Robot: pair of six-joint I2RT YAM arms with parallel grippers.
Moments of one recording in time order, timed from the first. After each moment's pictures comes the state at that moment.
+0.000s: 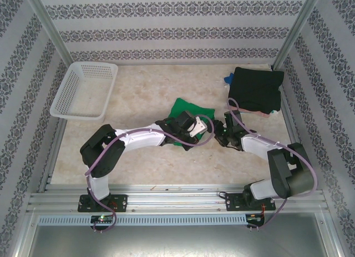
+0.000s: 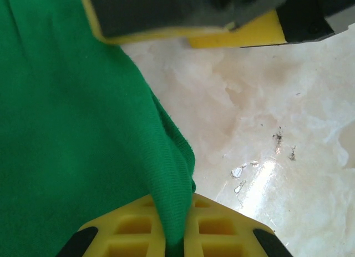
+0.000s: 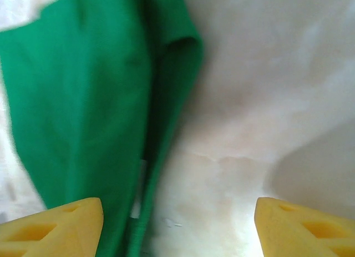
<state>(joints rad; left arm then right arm) -0.85 1.86 1.22 -0.28 0.16 0.04 0.27 1.41 0.56 0.01 -0.28 1.04</state>
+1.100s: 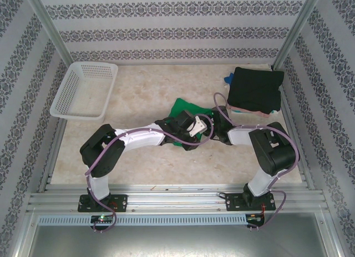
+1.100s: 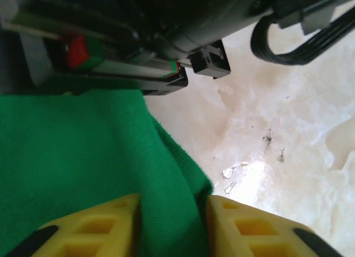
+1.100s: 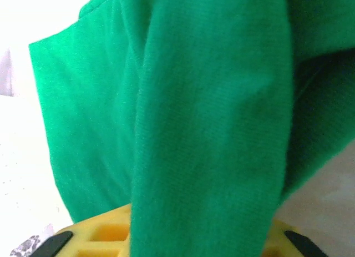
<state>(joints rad) -0.84 1.86 1.21 -0.27 0.20 0.00 0.37 1.69 0.69 0.25 -0.29 1.18</state>
